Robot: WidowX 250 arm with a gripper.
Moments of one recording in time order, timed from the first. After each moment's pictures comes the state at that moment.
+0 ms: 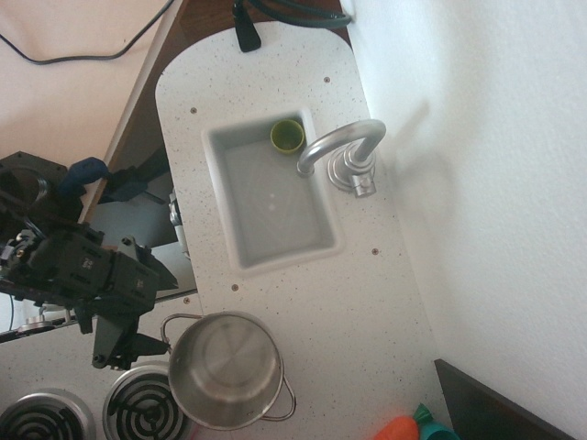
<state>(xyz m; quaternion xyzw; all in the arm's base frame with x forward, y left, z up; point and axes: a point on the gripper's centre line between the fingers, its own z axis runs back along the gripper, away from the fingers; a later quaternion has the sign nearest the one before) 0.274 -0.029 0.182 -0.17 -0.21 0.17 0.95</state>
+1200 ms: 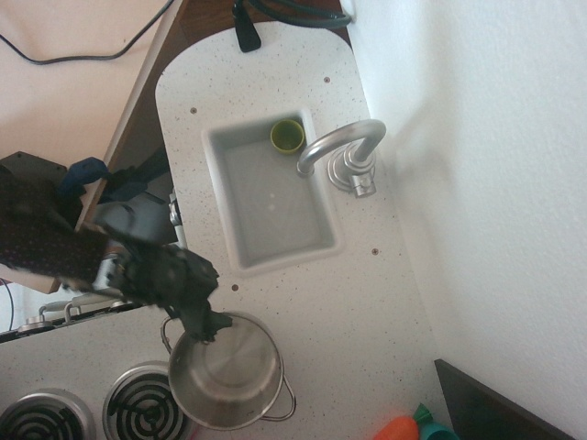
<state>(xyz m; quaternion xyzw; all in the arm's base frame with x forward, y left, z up) 0.319 -0.017 0.116 -0.12 -0.19 0.35 0.91</state>
